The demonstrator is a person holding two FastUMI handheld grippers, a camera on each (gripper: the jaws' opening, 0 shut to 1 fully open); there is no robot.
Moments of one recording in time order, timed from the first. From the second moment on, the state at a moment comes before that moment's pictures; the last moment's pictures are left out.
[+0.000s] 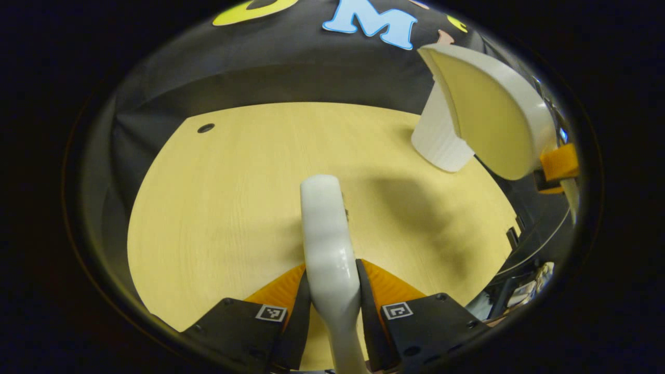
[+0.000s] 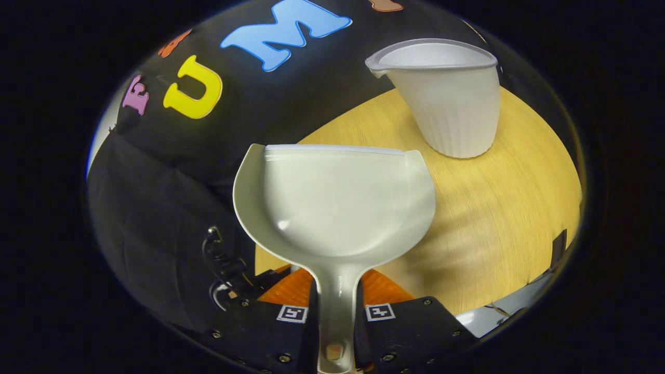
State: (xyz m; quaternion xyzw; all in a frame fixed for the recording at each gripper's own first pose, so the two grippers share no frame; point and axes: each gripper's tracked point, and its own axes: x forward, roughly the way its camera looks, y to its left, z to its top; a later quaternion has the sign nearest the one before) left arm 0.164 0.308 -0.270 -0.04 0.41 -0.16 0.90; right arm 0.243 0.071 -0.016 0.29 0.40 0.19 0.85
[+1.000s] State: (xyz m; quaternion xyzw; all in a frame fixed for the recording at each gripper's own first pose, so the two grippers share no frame) left arm 0.169 0.304 -0.295 -0.04 0.45 -0.10 0.89; right arm 0.260 0.055 -0.183 0.06 0.43 0.05 0.90
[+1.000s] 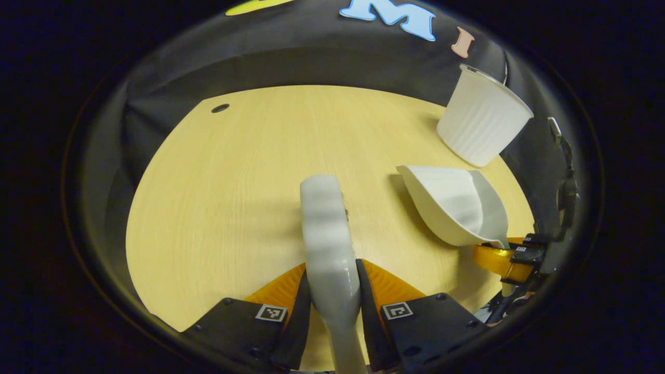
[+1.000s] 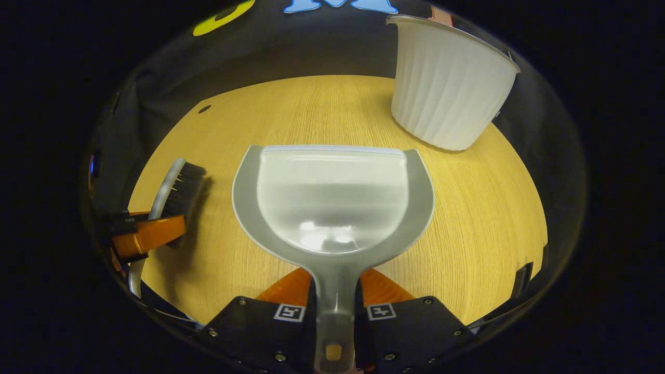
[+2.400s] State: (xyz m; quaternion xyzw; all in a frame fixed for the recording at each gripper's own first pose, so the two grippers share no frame) left arm 0.232 0.324 -0.187 0.00 0.34 -0.10 0.94; right arm 0.242 0.045 -0.133 0.07 0.41 0.04 0.91
